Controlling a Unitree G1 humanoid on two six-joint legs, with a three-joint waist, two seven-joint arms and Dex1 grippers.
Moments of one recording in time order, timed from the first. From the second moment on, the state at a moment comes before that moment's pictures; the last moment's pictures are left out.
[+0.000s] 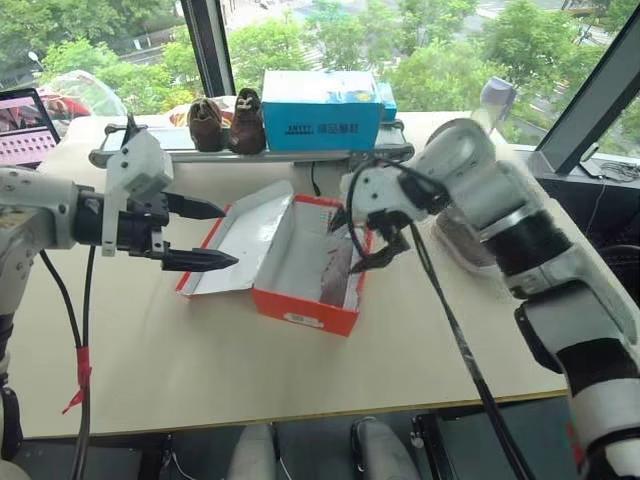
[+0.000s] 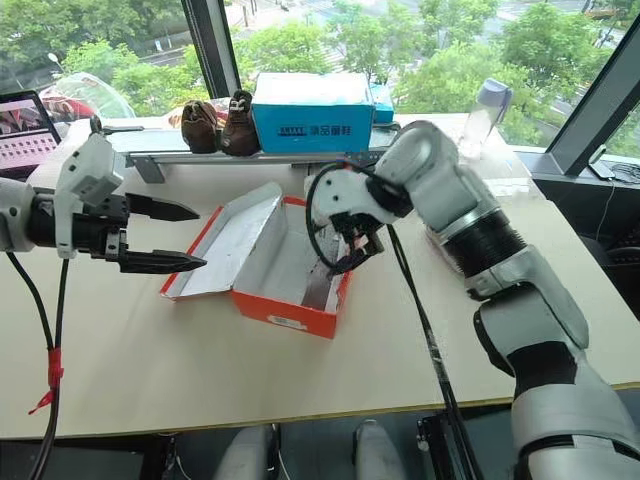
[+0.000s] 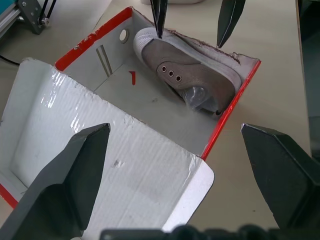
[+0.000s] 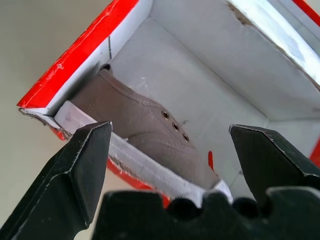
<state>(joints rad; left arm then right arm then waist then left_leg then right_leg) -0.68 1.13 0.06 -0.21 -0.60 0.85 -1.26 -1.26 -0.56 0.58 0.41 -0.03 0.07 1.56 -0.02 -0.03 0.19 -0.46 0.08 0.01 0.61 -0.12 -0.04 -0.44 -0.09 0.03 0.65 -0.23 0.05</state>
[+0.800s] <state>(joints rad) -0.58 1.16 0.16 -0.30 -0.67 0.90 -1.19 -1.38 -0.77 0.95 0.29 0.07 -0.31 1.57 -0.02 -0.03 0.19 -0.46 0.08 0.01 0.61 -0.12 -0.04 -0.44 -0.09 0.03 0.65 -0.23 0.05</state>
